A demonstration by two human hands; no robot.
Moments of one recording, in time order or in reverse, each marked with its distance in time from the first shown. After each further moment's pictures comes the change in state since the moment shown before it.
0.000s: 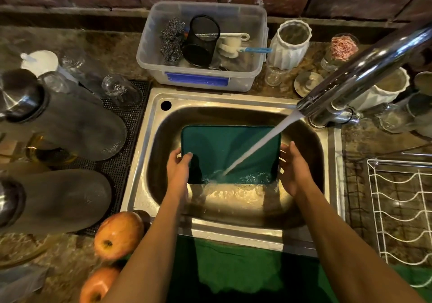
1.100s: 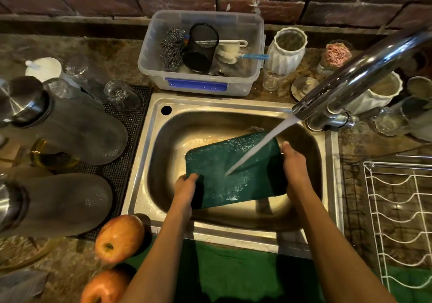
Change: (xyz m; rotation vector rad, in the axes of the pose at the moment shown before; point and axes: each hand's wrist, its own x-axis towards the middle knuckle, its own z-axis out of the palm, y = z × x) left_hand -0.024 -0.015 -0.002 0.173 -0.019 -0.324; right_hand -0.046 -0.024 0.035 -0.293 0.158 -0.180
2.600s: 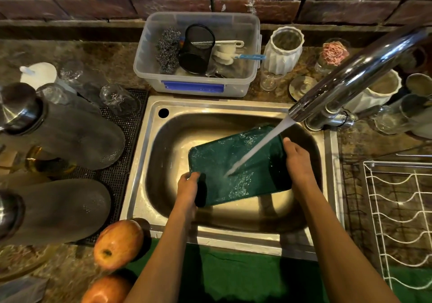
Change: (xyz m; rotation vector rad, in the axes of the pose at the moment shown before) left_hand -0.003 0.004 0.013 -0.058 -0.008 0.046; right_hand 0.003 -0.007 -0.009 -0.061 -0.054 -0.120
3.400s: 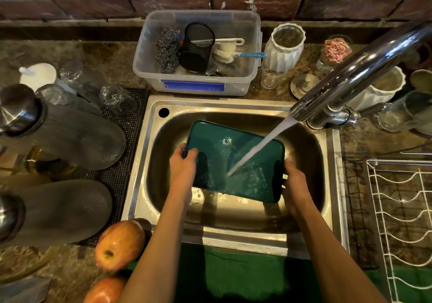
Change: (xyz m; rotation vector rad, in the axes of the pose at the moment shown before) left_hand -0.008 0.047 0.003 0.022 -0.014 0.353; right_hand -0.012 0.049 -0.001 0.199 0.001 0.196
